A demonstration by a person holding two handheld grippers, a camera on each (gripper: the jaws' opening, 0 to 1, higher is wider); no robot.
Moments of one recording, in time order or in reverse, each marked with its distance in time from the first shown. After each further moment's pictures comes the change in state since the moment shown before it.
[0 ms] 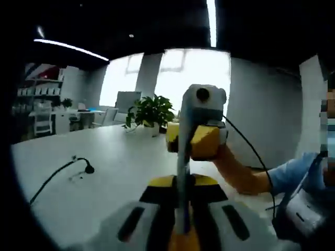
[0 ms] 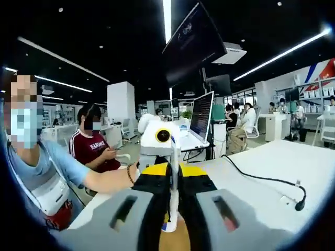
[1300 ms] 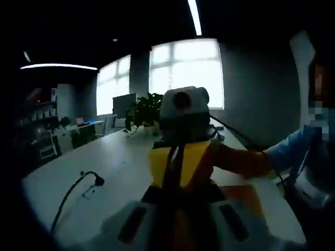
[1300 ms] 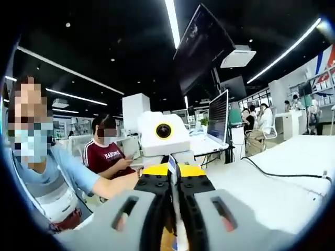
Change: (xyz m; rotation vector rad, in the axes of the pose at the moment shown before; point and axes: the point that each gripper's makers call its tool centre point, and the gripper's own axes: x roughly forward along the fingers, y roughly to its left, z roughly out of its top) left arm -0.008 -0.008 -0.010 0.373 0.072 0.013; right arm 0.019 0.028 -0.013 0.200 -0.024 0.189
